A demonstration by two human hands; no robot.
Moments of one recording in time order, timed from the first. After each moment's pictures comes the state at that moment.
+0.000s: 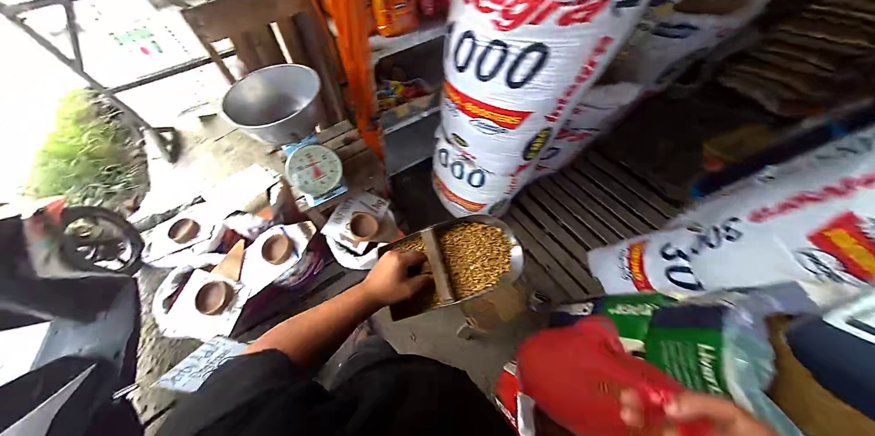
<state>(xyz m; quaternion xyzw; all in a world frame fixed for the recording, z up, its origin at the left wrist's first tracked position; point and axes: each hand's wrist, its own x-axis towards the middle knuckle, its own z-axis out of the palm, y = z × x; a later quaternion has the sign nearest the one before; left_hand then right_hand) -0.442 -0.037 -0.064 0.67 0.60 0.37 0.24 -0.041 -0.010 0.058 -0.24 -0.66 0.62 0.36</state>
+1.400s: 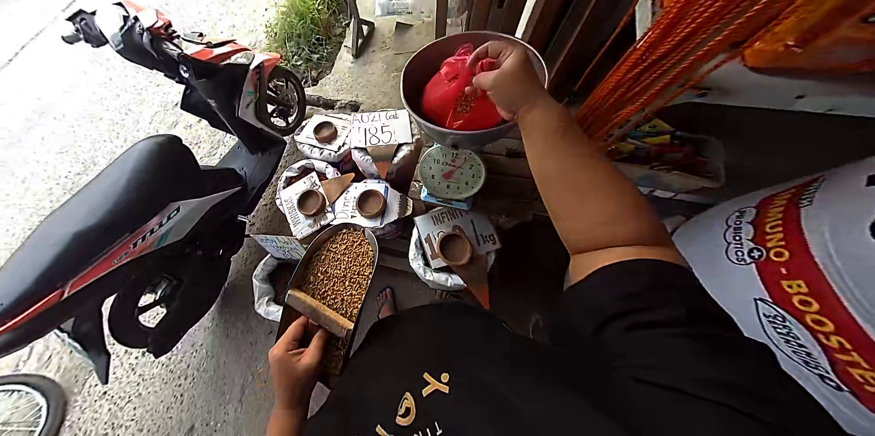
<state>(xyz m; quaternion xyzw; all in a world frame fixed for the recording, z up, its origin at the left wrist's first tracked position) -0.476 -0.151 -0.086 -0.04 0.89 0.43 -0.15 -0.813 0.263 0.035 0.02 -0.78 0.62 0.07</state>
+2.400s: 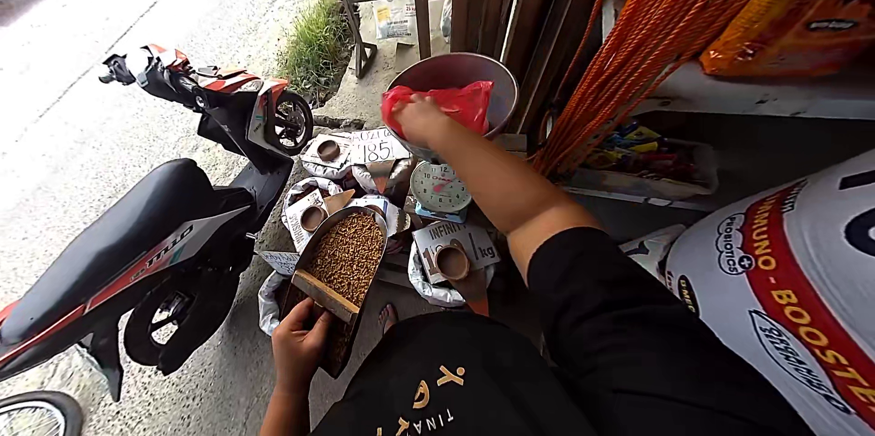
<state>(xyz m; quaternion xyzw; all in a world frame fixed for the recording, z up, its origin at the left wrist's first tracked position) -0.521 -0.096 -0.049 0.02 0.88 0.45 -0.17 -0.842 0.203 0.018 0.18 -0.98 0.10 -0.06</state>
